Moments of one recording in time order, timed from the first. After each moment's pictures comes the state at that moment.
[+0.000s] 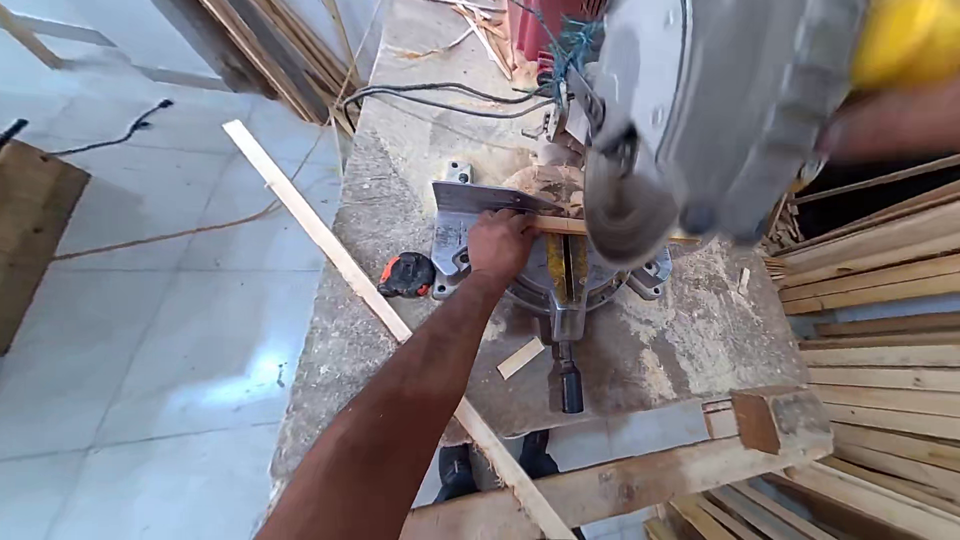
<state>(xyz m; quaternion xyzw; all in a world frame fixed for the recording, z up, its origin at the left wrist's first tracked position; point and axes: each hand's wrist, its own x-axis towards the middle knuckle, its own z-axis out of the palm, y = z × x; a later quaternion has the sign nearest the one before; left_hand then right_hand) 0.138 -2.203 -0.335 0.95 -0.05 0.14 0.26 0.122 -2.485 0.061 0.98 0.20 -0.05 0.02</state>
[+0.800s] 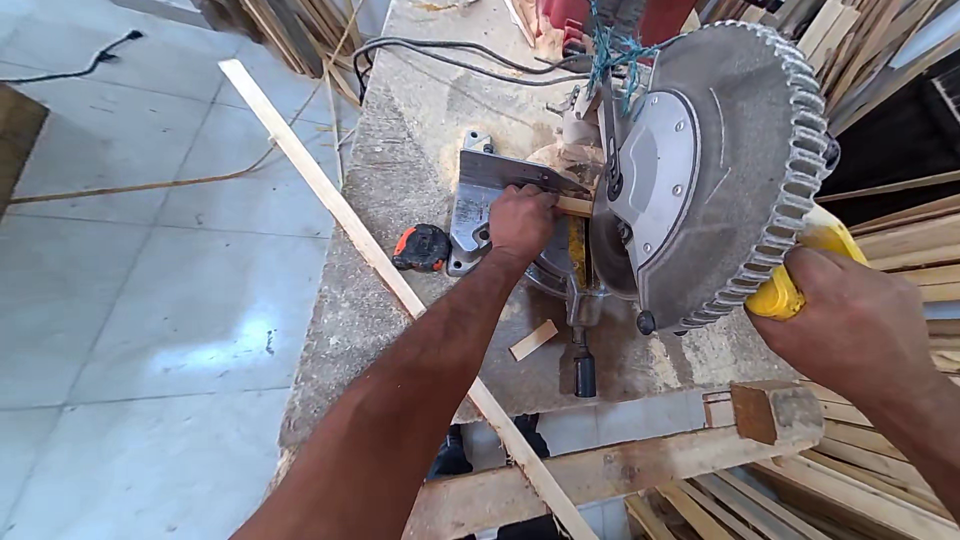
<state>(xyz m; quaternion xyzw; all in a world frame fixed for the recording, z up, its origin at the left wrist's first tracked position) 0.143 -2.200 -0.336 0.95 -0.04 0.12 0.27 0.002 -2.462 -0.096 0.95 0.22 0.18 0.13</state>
